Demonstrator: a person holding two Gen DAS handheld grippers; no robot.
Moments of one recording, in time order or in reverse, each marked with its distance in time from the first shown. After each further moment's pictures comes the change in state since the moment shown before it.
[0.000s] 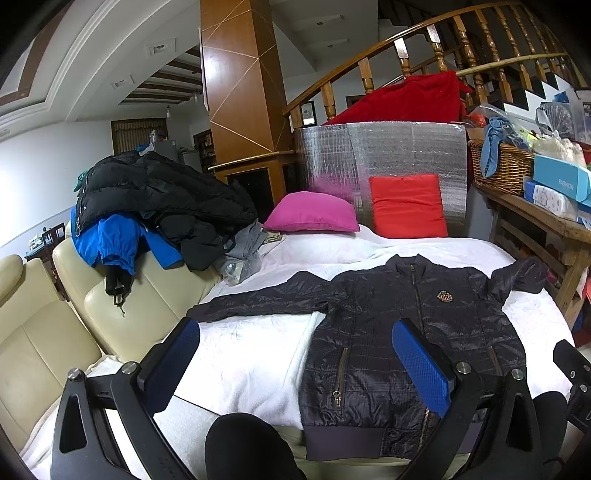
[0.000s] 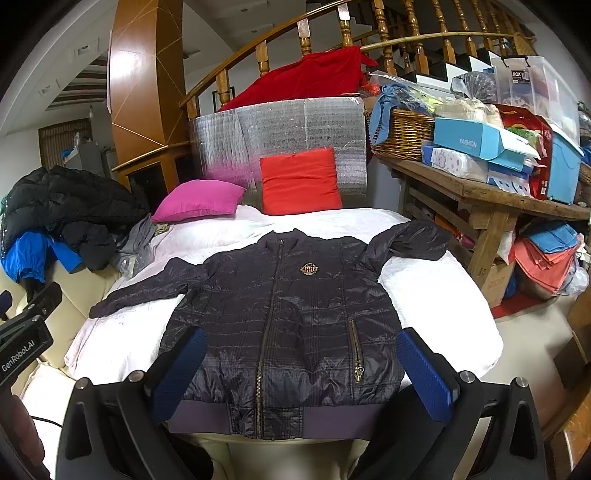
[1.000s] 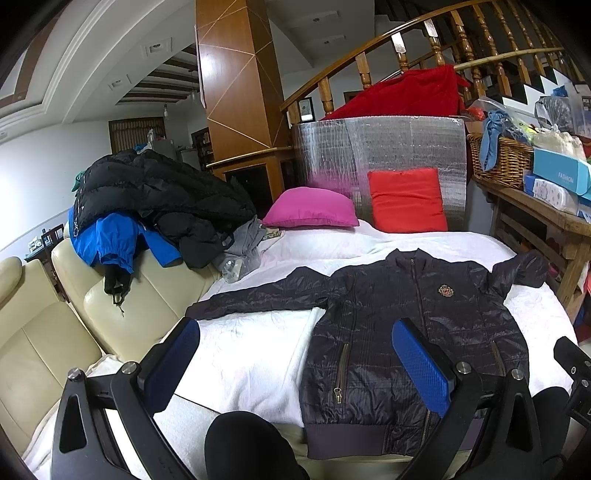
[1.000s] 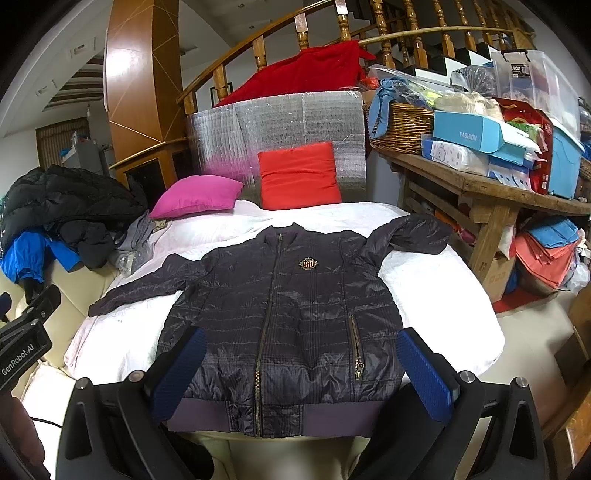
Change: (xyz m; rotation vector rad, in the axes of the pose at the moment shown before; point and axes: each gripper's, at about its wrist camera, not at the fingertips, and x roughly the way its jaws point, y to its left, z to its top) left arm 0.007 -0.005 -0.005 0.015 0.016 0.002; right arm 0.009 -0.003 -0.001 0.006 0.022 0.000
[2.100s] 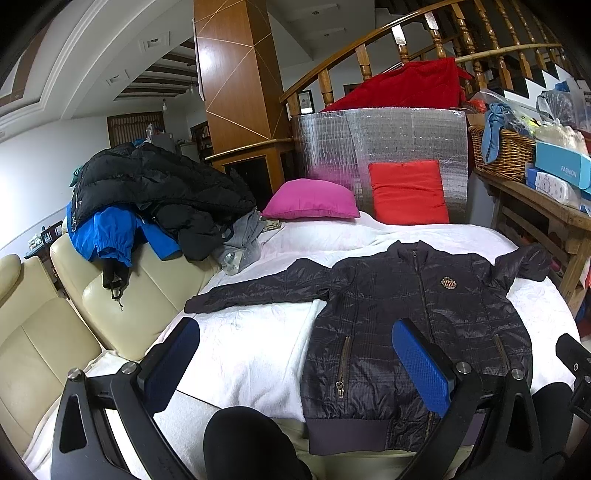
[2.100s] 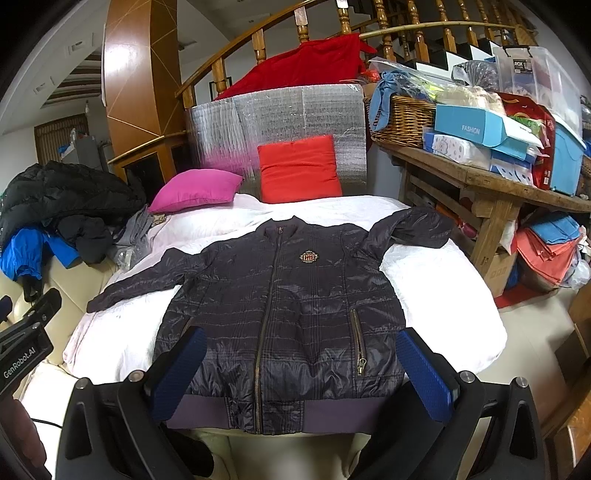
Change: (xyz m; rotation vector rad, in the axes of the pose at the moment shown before) left arm 0.009 -0.002 -0.001 0.007 0.031 0.003; right arm 0.009 0.001 -0.002 0.003 0.025 0.000
